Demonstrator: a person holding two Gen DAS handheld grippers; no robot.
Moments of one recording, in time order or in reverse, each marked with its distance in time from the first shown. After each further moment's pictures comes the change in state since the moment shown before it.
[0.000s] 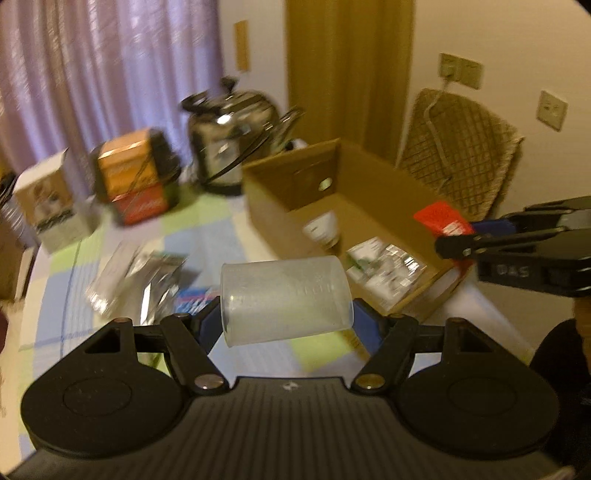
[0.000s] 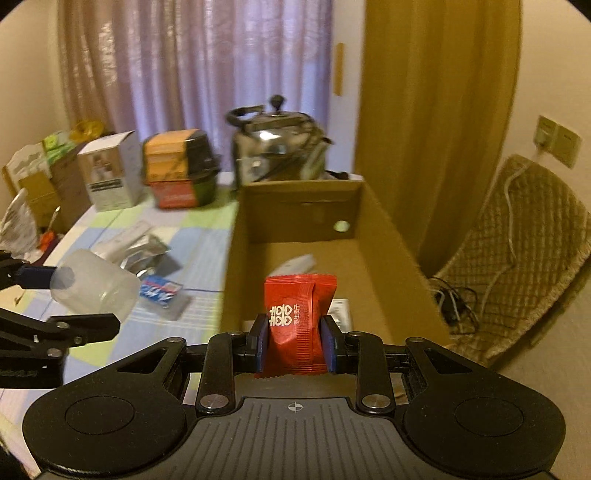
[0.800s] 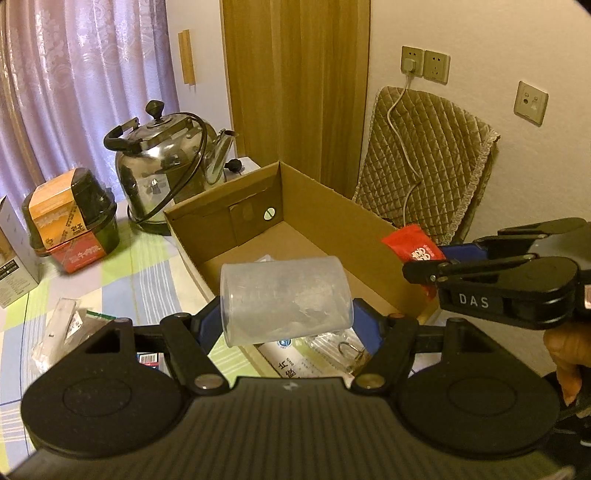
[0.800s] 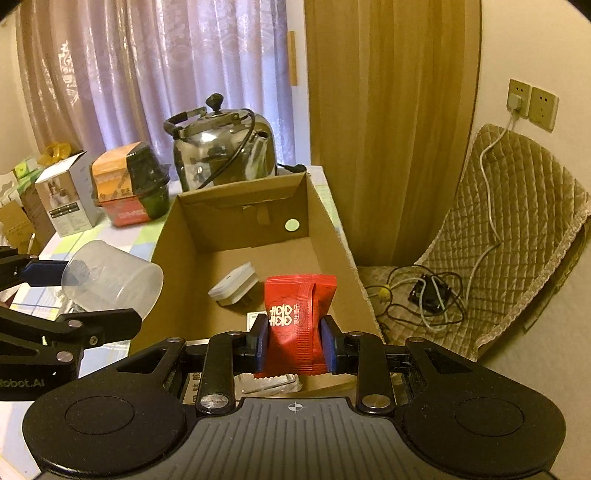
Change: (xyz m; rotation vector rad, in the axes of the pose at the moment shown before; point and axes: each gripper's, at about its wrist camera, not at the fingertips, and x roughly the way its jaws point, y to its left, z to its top) left arm 0.065 -0.061 0.056 0.072 -0.002 -0.073; right arm 0.032 -0.080 0.011 0.103 0.012 -0.027
